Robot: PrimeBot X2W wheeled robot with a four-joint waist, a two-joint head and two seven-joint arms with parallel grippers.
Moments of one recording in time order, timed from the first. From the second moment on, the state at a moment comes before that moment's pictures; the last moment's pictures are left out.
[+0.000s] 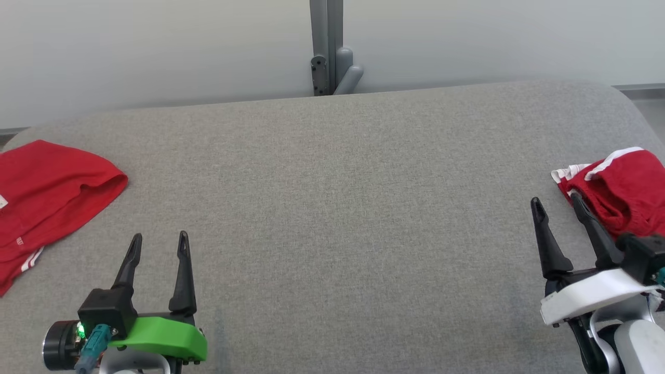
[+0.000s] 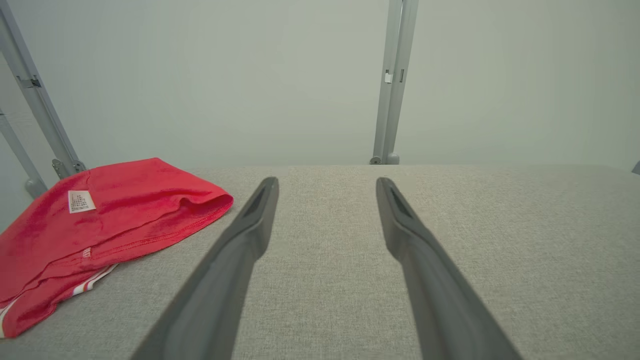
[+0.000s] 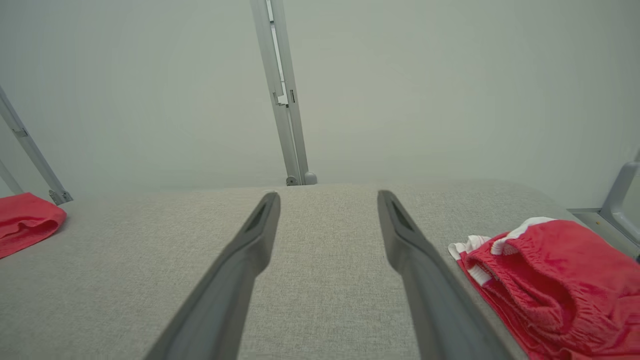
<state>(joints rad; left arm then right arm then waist) -0.06 0.38 -0.39 0.02 -0.50 0.30 -0.21 -0.06 -0.24 0.04 0.05 0.35 0.13 -0.15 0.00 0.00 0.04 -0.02</state>
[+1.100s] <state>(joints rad) 0.00 0.41 -0.42 -0.01 -0.51 0.31 -0.18 0.07 -0.21 -0.03 -0.06 0.32 0.13 -0.07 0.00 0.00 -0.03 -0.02</state>
